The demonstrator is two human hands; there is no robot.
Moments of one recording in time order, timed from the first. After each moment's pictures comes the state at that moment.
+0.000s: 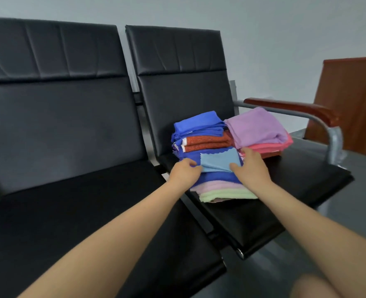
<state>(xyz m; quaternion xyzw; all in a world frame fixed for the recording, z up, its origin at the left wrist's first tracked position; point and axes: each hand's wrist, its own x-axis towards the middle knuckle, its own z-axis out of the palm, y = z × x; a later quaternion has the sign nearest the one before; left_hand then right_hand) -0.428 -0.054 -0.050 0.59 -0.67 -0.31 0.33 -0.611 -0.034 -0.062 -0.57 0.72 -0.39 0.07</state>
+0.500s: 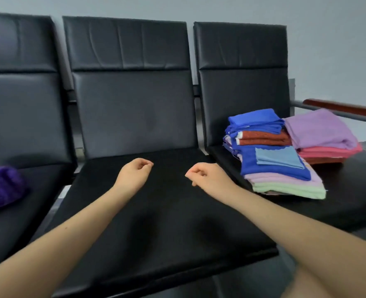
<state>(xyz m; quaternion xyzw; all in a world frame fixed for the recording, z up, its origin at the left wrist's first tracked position) -0.187 0.042 -0.057 0.68 -0.53 -0.22 0.45 -0.402 0.034 -0.051 -0.75 0.48 -0.33 0.31</state>
